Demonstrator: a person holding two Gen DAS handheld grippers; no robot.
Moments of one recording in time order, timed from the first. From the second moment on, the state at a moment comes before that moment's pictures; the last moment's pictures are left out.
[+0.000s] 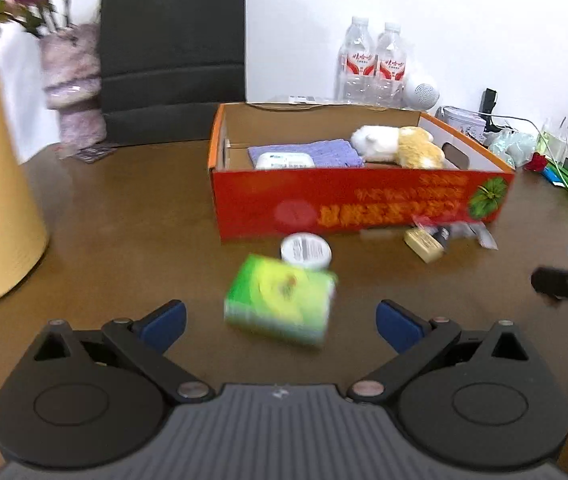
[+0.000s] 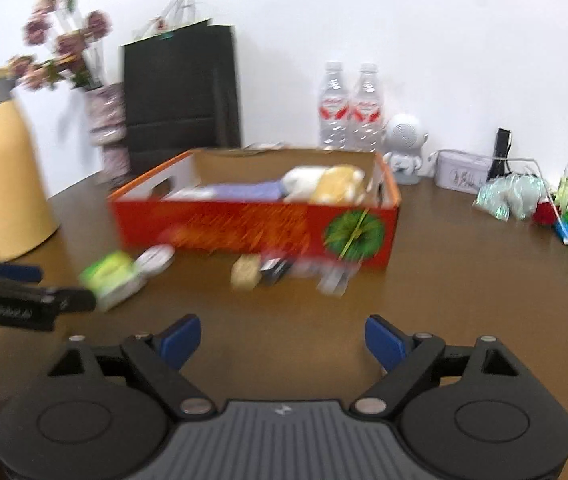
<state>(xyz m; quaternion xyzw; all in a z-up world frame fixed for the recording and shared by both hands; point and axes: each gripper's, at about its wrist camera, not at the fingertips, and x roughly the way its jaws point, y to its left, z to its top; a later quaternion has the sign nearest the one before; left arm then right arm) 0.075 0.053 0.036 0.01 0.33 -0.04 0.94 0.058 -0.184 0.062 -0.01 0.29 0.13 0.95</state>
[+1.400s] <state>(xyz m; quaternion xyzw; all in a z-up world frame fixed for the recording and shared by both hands) -0.014 -0.013 0.061 -0.04 0.26 -0.05 0.96 -0.028 -0.166 0.063 -0.01 0.27 0.17 0.95</state>
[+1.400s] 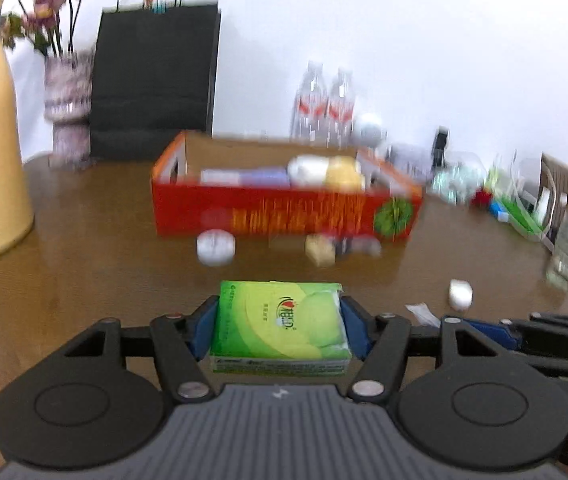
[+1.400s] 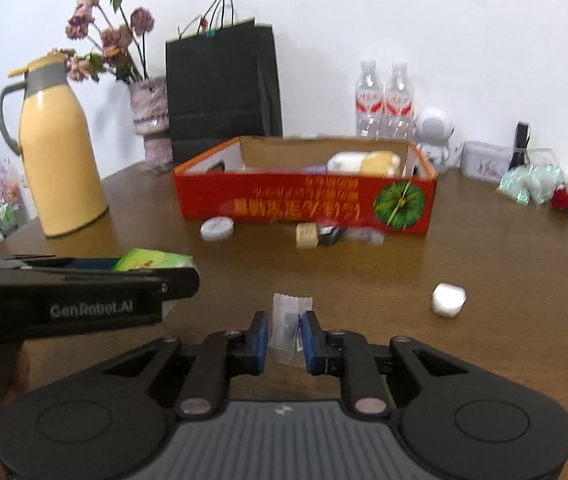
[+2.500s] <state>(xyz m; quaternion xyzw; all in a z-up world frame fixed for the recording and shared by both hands) 0.362 0.012 0.087 -0.02 0.48 -0.03 0.88 0.341 -0.142 0.118 0.00 0.48 0.17 0.86</state>
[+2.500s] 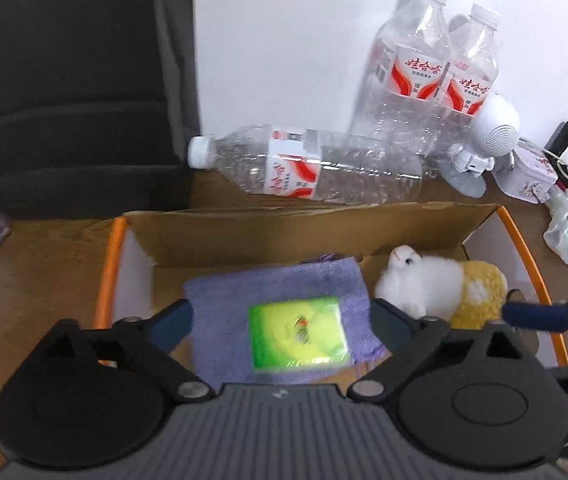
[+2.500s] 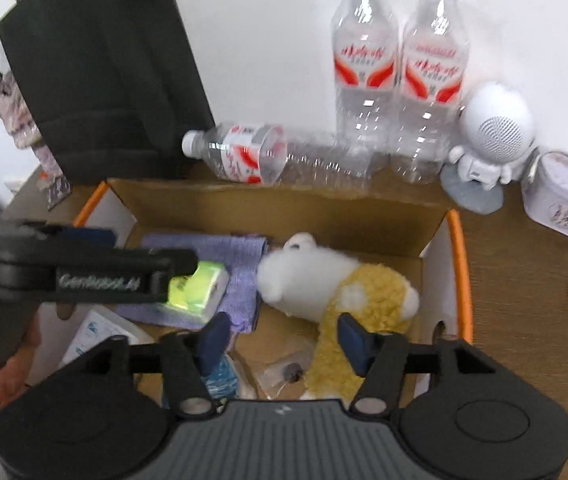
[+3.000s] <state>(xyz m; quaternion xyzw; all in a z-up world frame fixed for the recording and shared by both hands) 0.240 -0.005 0.177 0.07 0.47 -0.02 0.88 0.244 -0.162 0.194 0.03 0.48 0.18 0.86</state>
